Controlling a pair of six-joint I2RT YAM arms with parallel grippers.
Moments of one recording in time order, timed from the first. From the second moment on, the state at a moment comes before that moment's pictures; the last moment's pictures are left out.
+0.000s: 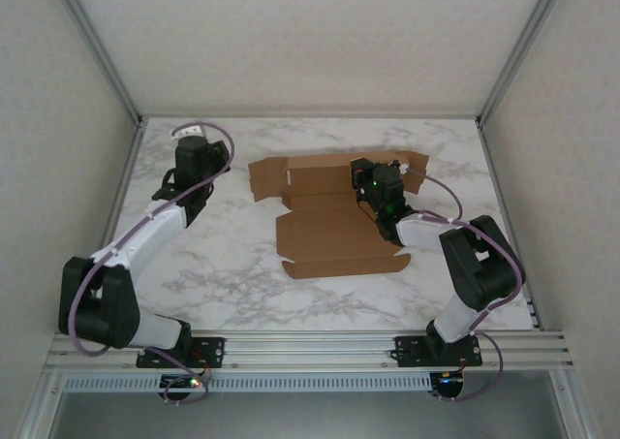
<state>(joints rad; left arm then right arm) -0.19 1.44 0.97 0.02 -0.25 -0.41 0.48 1.66 0.77 0.68 0.07 1.55</state>
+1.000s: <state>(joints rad) -0.35 1.58 0.91 0.11 0.25 -0.10 0.47 1.66 0.79 0.63 0.03 1.54</state>
